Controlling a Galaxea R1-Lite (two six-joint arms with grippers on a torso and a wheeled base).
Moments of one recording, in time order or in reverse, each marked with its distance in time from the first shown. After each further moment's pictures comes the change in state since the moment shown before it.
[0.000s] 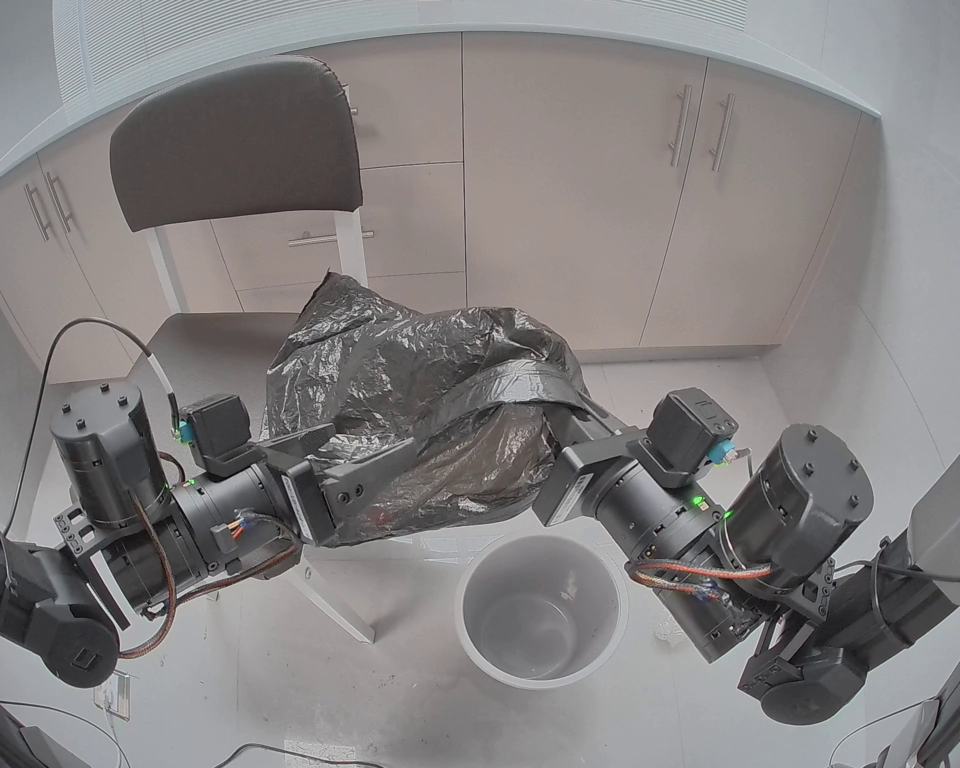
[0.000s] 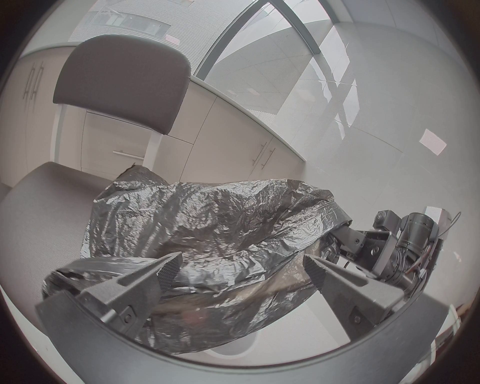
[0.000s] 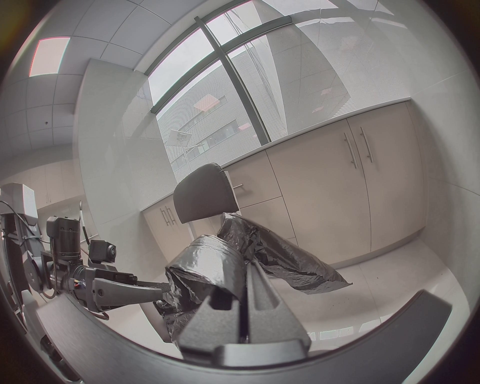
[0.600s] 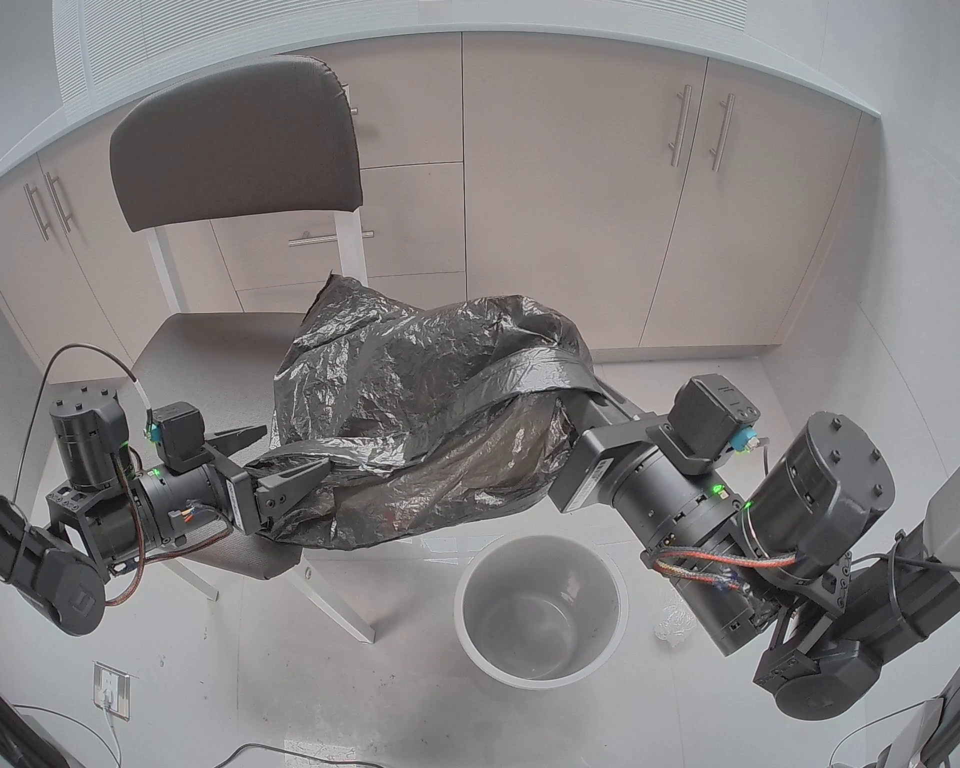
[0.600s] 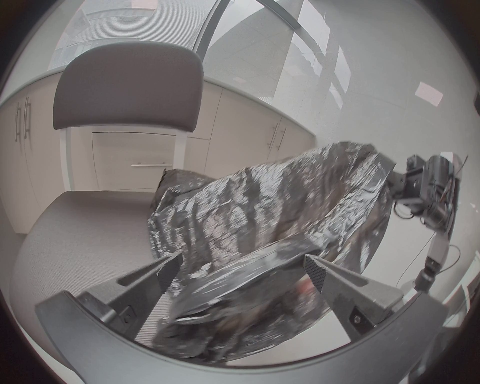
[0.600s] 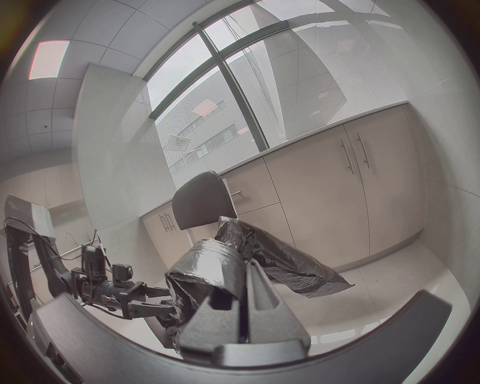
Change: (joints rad) left arm 0.340 0.103 0.012 -0.006 -0.273 0.300; right arm -0.010 -0.033 0.008 -0.006 0.000 0.000
